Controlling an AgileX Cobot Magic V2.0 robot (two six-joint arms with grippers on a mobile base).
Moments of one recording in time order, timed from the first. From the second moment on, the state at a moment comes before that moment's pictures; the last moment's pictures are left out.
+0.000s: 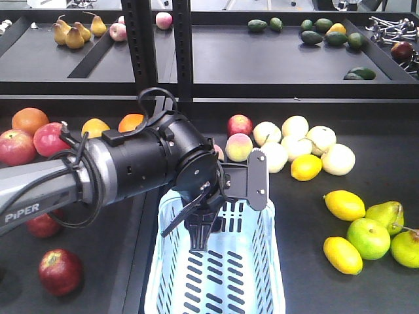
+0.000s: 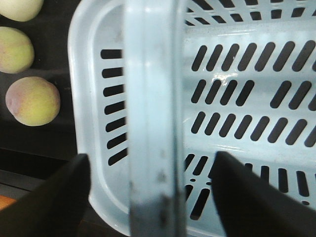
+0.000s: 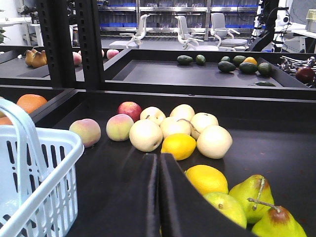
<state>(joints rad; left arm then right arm) -0.82 1.91 -1.52 0.21 0.88 0.73 0.10 -0.01 0.03 0.01 0.14 -0.04</state>
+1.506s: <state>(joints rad) -0.82 1.27 -1.78 0.27 1.29 0.68 0.10 -0.01 0.03 0.01 0.14 -0.04</state>
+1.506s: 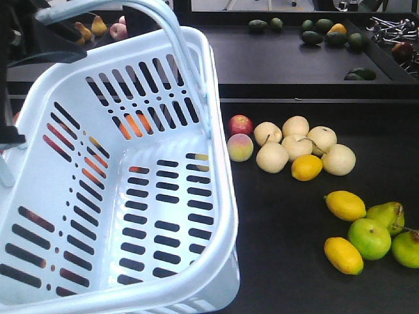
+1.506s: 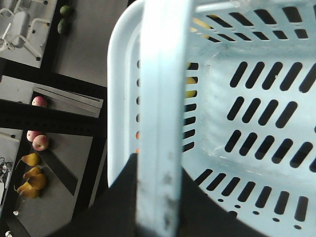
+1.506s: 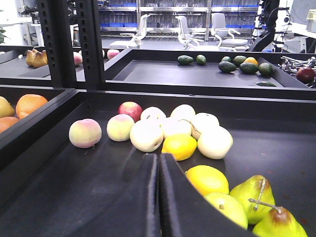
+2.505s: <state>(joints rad) -0.82 1.26 -1.78 0.27 1.30 0.66 0.10 -0.01 0.03 0.01 0.14 -0.04</state>
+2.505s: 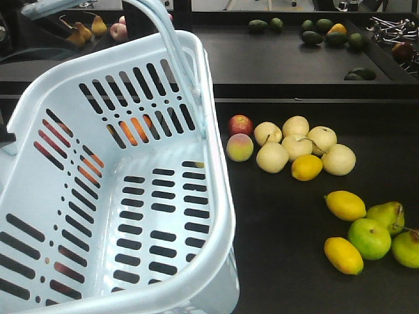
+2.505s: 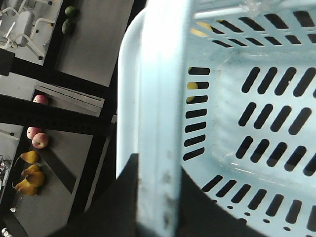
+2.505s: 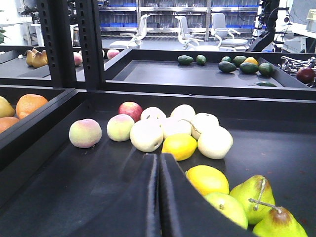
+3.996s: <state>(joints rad) -0.82 1.26 -1.78 0.26 1.30 0.66 0.10 -0.01 0.03 0.01 0.14 -0.04</state>
